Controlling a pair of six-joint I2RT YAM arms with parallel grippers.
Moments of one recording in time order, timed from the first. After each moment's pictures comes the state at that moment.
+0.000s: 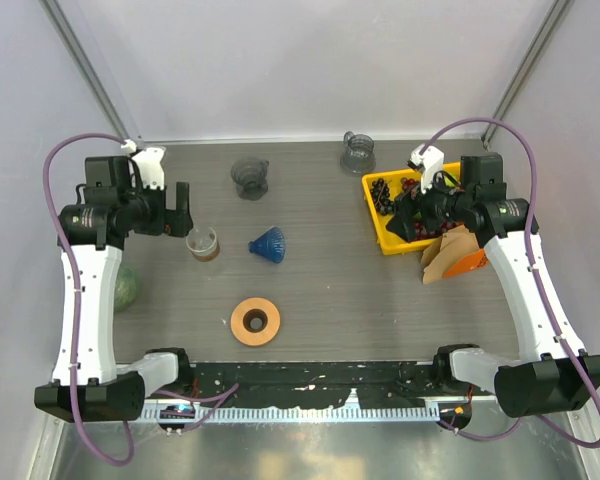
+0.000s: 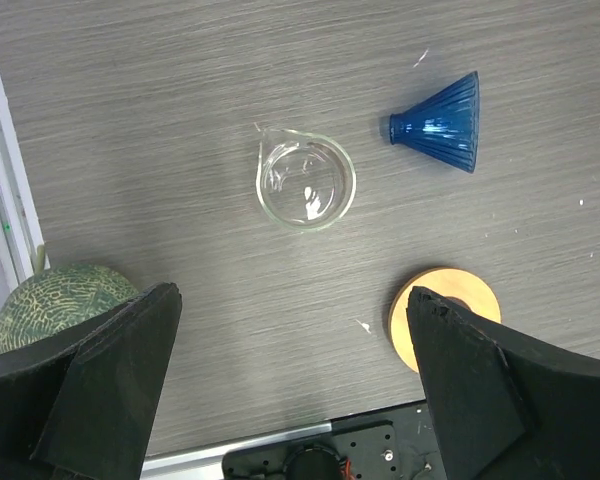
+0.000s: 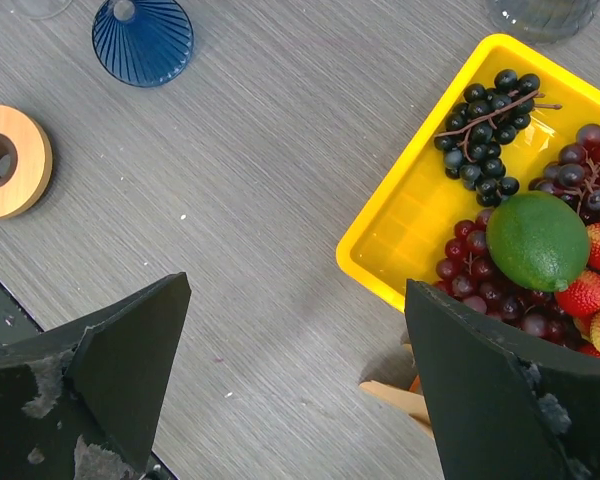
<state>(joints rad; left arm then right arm) 0.03 1.15 1.51 -1.15 0.18 0.11 0.09 1.17 1.28 -0.83 -0.57 -0.38</state>
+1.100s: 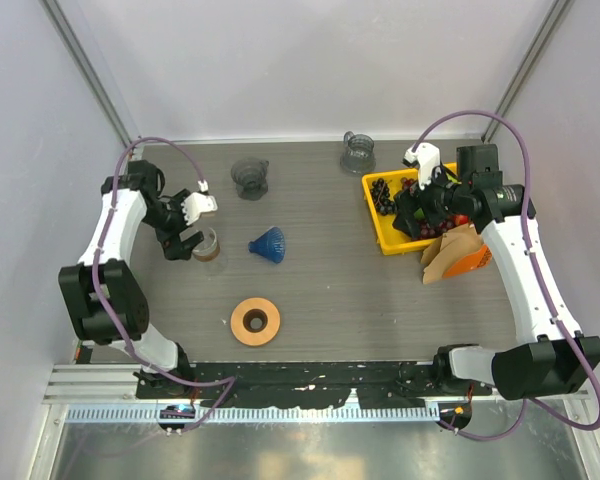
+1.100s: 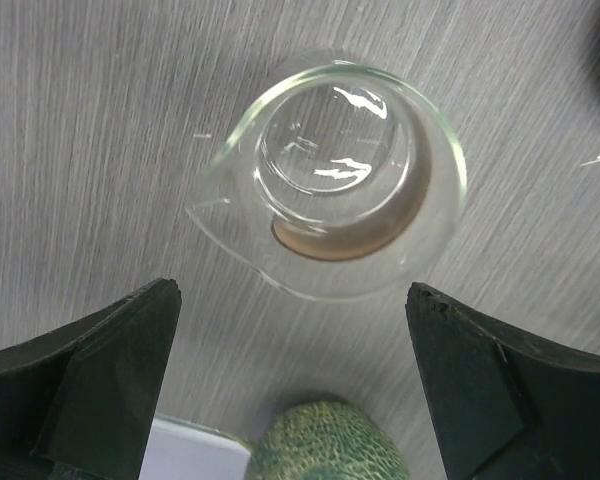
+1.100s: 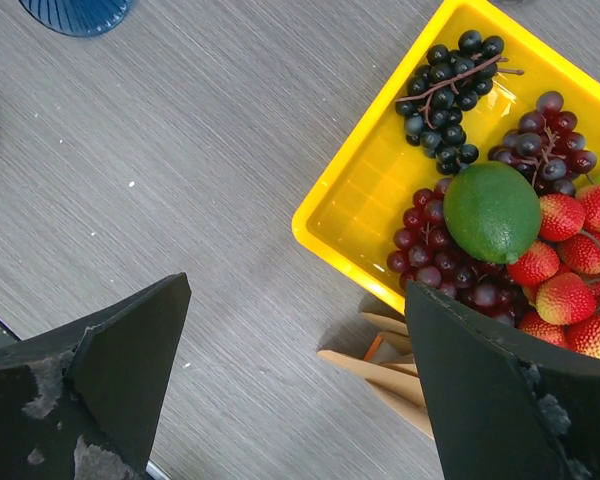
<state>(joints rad) 0.13 1.57 1.35 -1.16 0.43 1.29 0.09 1.26 1.37 -0.92 -0.47 -0.48</state>
